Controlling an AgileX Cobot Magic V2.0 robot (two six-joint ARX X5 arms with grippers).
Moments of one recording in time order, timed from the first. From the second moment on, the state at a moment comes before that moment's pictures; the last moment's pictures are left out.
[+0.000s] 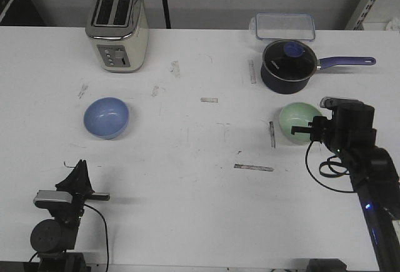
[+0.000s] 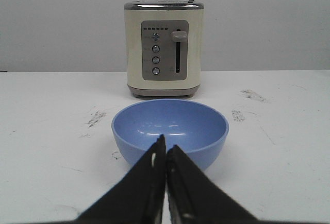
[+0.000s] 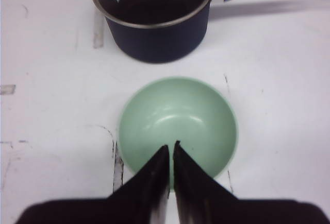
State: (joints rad) left arm -0.01 0.01 0.03 0.17 0.00 0.00; right arm 0.01 1.20 1.19 -0.73 -0.01 0.14
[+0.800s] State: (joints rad) left arm -0.01 0.01 0.03 0.17 0.00 0.00; right arm -0.25 1.67 1.45 -0.93 -0.23 0.16
